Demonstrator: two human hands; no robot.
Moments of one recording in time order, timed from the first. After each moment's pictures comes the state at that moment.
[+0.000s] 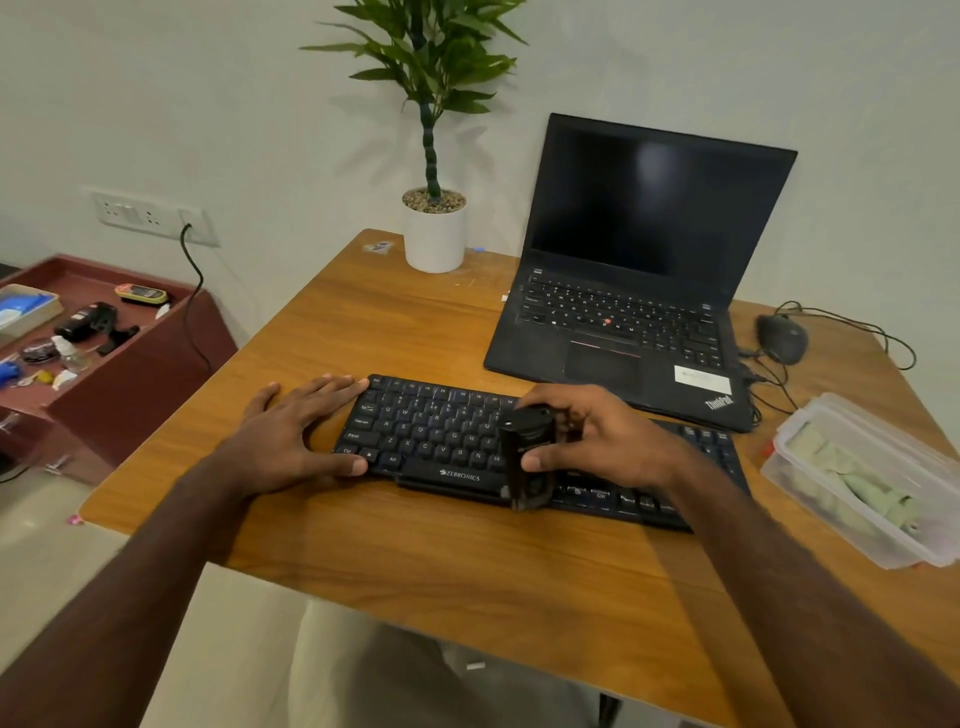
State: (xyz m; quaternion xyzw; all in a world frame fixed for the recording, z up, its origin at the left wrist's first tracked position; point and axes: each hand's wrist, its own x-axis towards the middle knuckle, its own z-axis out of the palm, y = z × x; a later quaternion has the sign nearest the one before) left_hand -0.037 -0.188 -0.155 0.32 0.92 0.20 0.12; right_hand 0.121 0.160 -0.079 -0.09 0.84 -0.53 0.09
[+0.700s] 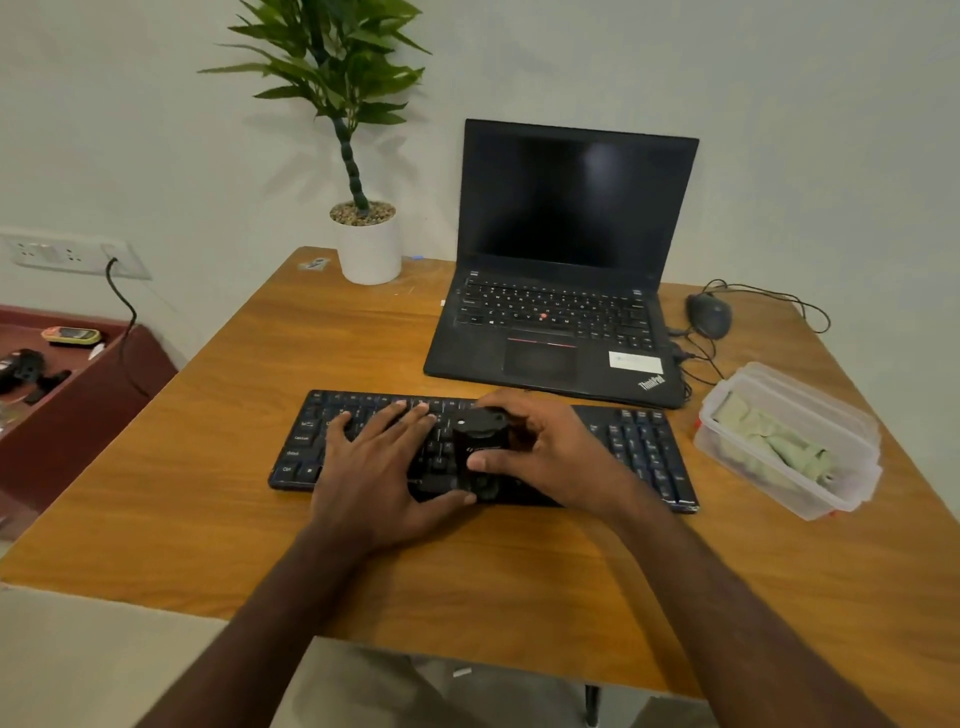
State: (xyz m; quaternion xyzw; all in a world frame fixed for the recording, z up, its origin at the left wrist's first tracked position) left_hand 0.055 -0.048 -0.159 0.39 0.90 0.13 -0.12; right_hand 0.152 0.157 -0.099 -0.06 0.85 -0.52 -0.06
